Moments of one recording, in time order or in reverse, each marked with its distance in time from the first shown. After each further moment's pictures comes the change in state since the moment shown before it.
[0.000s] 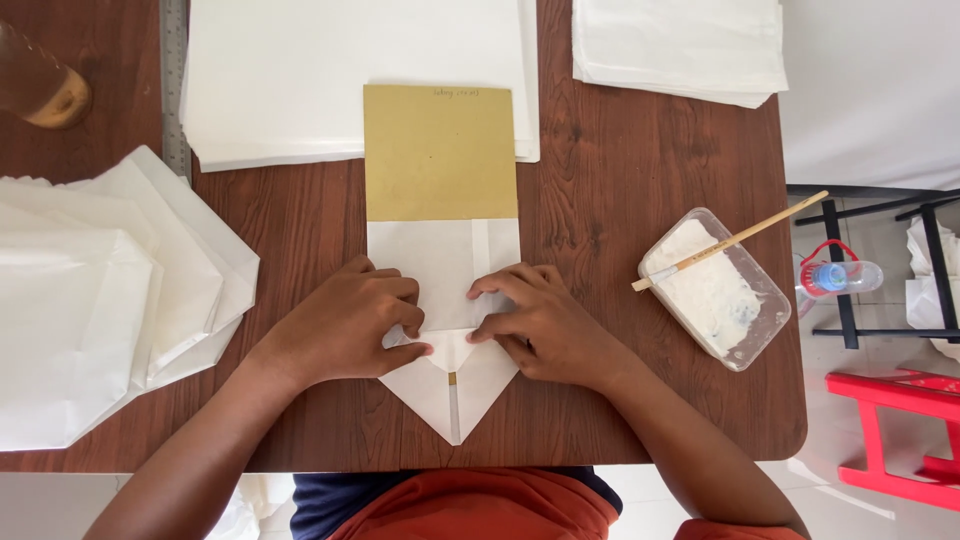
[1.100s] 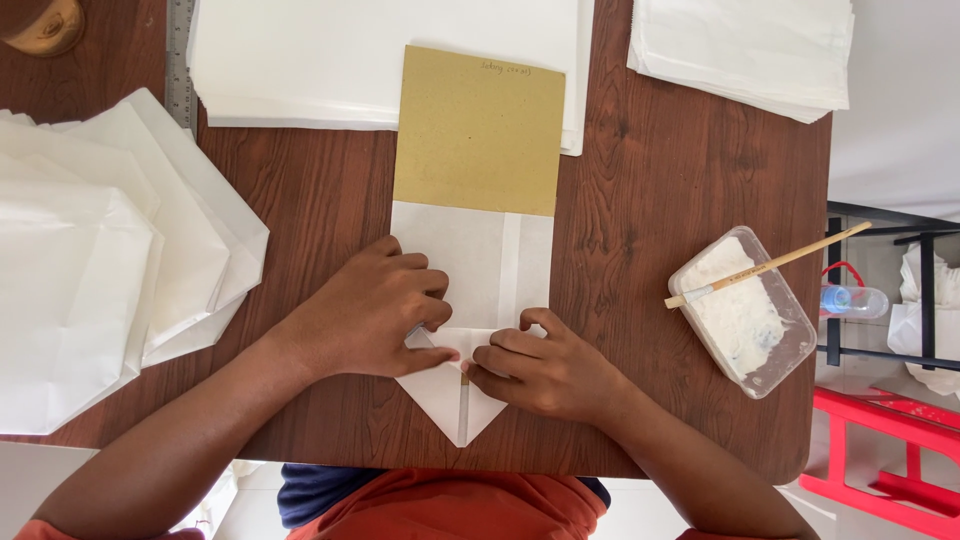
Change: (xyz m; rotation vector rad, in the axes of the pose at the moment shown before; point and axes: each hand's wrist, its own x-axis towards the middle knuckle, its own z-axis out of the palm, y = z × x) left_hand 0.006 -0.014 0.013 0.015 0.111 0.142; right_hand -0.004 -0.002 0.035 -0.395 0.161 -0.535
